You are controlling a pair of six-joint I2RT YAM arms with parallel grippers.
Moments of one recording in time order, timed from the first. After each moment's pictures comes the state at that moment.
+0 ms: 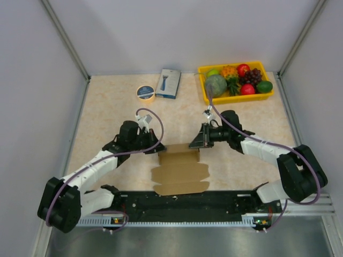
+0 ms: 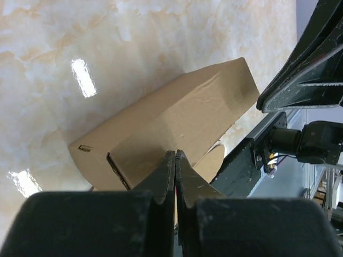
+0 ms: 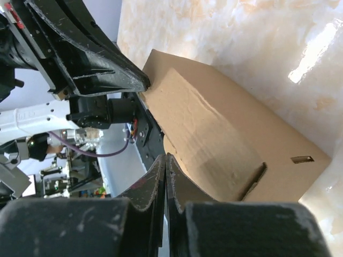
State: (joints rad) left arm -0.45 1.11 0.59 -0.10 0.50 -0.65; right arm 0.49 1.40 0.69 0.13 -0.82 0.73
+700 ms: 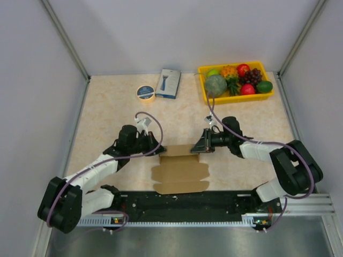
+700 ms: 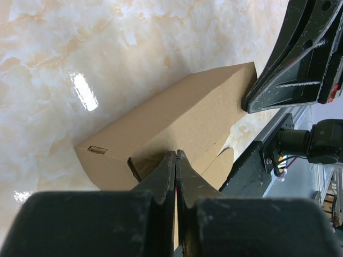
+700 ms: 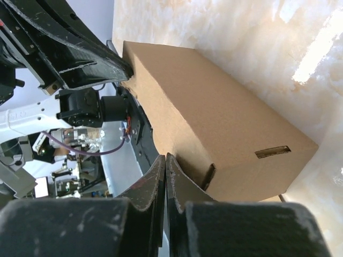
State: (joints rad) left arm -0.43 1.11 0.46 0.08 0.51 -0.64; right arm 0.45 1.48 0.54 0.37 -0.87 0.78
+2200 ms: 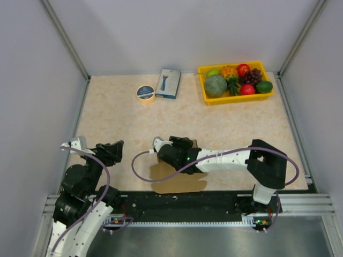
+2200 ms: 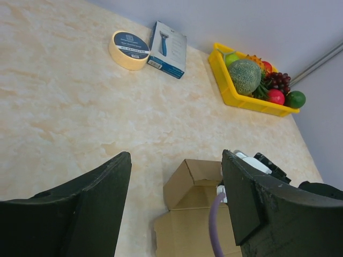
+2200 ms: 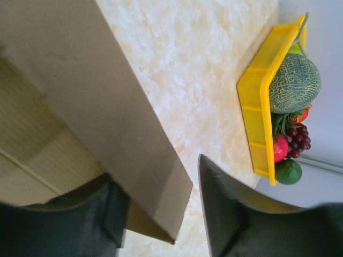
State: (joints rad) left arm -0.40 0.09 0.68 -0.64 -0.22 -0.56; right arm 1.24 1.71 1.06 -0.27 0.82 -0.36
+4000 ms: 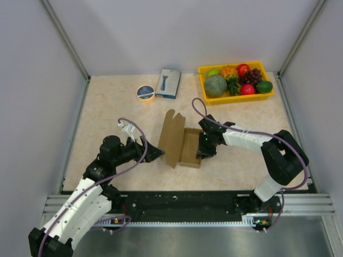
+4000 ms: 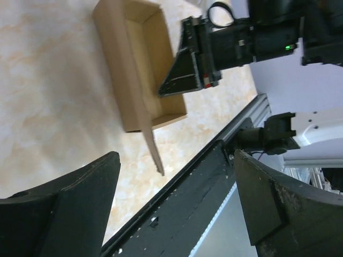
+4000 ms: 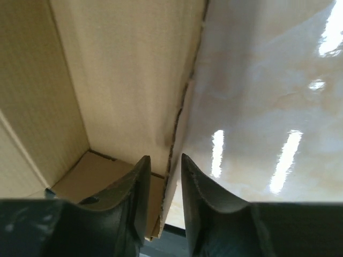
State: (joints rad) left arm -0.42 0.60 0.44 -0.22 0.49 -0.72; right arm 0.66 1.63 0.95 -0.56 -0.13 0.78
